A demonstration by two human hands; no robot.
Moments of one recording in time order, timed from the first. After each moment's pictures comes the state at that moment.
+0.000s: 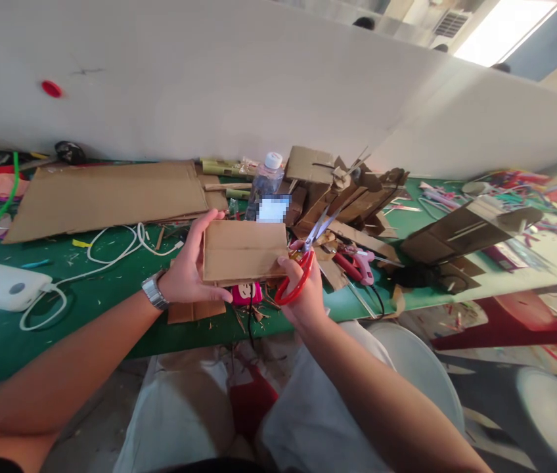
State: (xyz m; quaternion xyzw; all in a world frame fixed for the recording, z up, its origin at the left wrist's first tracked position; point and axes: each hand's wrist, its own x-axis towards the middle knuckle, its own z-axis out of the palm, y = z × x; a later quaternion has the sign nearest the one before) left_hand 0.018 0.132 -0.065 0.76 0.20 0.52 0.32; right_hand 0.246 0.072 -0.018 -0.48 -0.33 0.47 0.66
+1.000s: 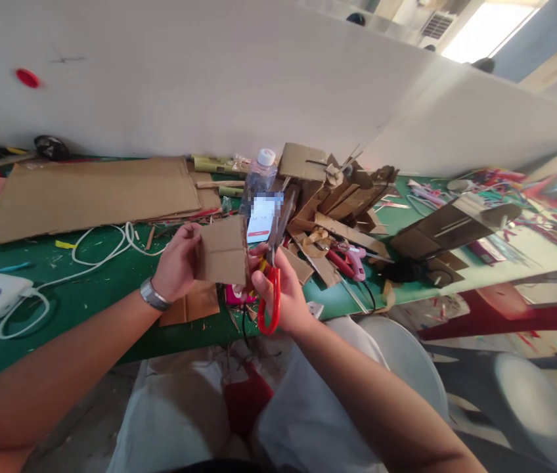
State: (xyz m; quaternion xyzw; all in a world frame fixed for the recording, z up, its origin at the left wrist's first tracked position) left_hand 0.040 0.128 -0.066 0.30 0.33 0.61 0.65; right_hand 0.243 0.056 -0.011 -0.34 -0.51 0.60 0.51
